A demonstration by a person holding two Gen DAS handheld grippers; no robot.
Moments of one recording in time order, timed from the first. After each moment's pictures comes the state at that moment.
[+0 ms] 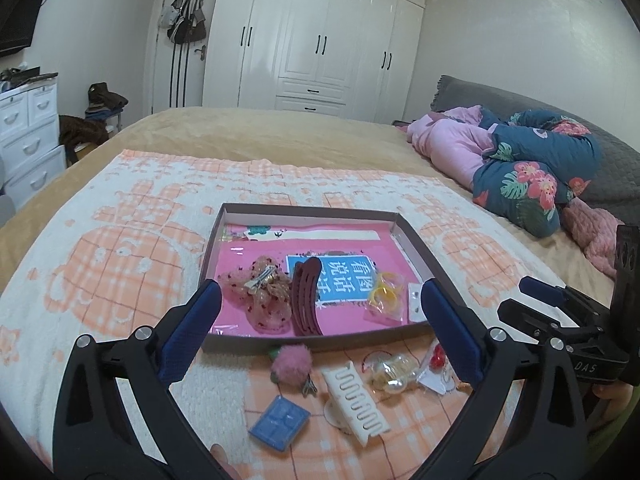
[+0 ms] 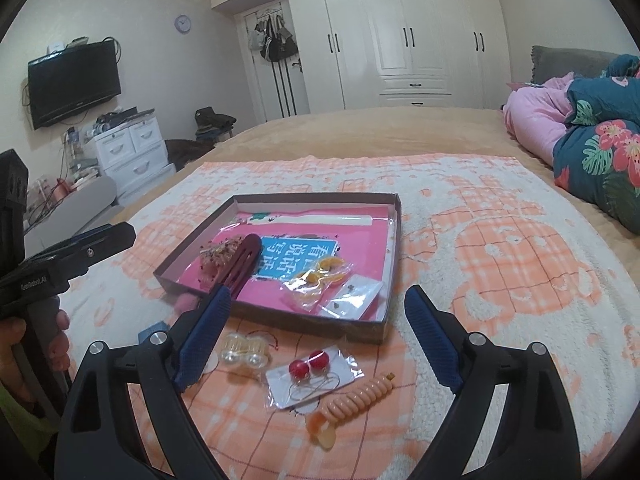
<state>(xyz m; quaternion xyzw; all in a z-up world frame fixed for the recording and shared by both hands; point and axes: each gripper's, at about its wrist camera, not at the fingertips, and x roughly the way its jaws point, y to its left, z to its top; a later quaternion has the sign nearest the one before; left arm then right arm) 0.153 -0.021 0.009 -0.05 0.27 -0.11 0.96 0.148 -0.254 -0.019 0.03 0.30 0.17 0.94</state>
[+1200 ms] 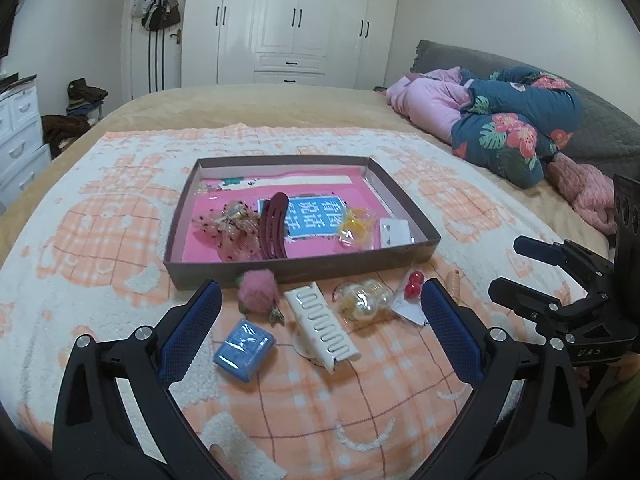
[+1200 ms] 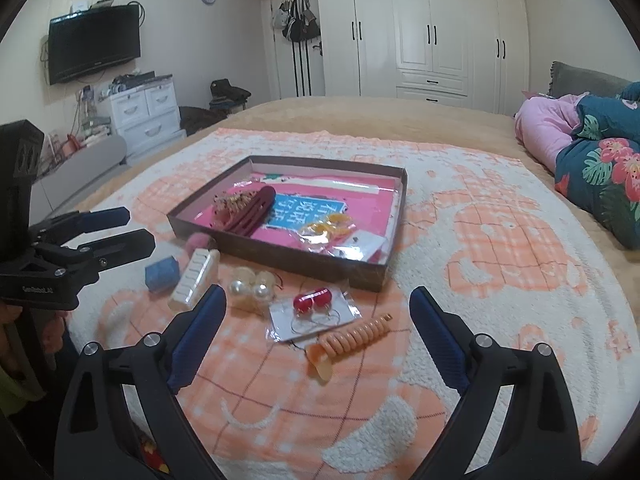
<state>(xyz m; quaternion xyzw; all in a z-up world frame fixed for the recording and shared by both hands) 0.115 -0.046 -0.022 -0.01 0.31 -0.14 0.94 0.104 -0.253 -0.035 -0.03 0.32 0.18 0.93</state>
